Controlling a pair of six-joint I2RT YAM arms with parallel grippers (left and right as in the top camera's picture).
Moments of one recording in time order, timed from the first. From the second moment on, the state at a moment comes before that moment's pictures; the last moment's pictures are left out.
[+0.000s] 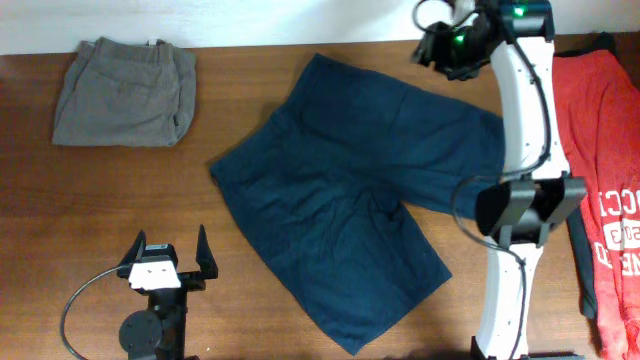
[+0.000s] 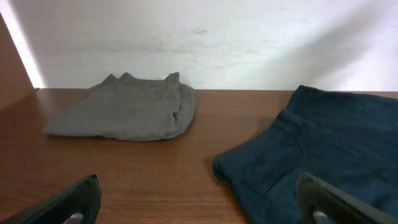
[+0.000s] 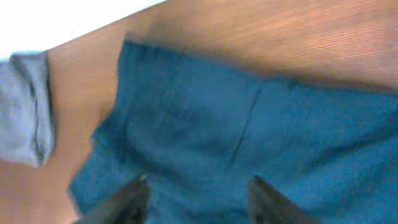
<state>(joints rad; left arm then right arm) 0.18 0.01 0.02 -0.07 0.12 0.01 0.03 2.39 2.67 -1.39 -0.36 0.29</state>
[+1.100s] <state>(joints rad) 0.18 0.01 0.02 -0.07 0.12 0.01 0.35 2.07 1.89 -1.63 -0.03 0.46</state>
